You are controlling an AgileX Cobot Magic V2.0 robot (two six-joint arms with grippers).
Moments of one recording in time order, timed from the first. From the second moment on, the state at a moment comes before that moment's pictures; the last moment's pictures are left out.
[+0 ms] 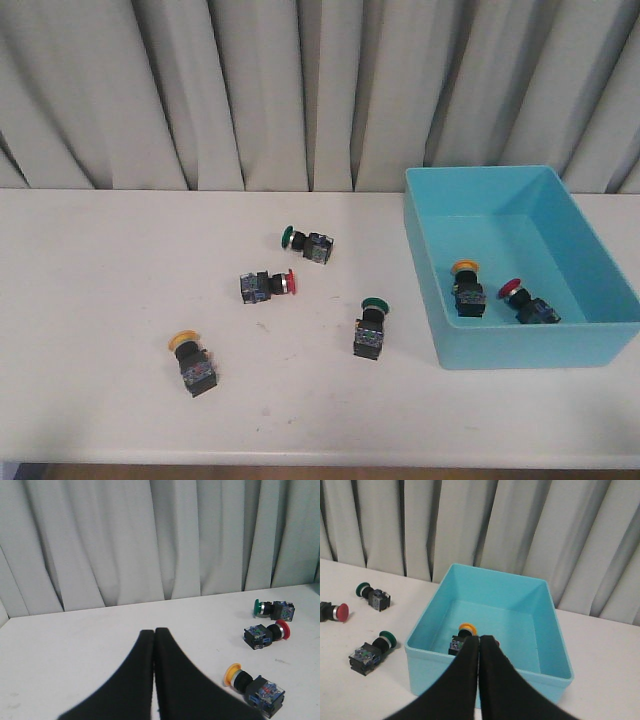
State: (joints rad) left arm -0.05 -0.01 0.03 0.10 0.08 -0.09; right arm 0.06 0.12 -0.18 0.12 0.27 -0.28
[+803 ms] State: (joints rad) left arm -0.05 -0.01 0.03 0.10 0.08 -0.09; right arm 0.06 -0.01 0.03 -0.04 0.06 -0.01
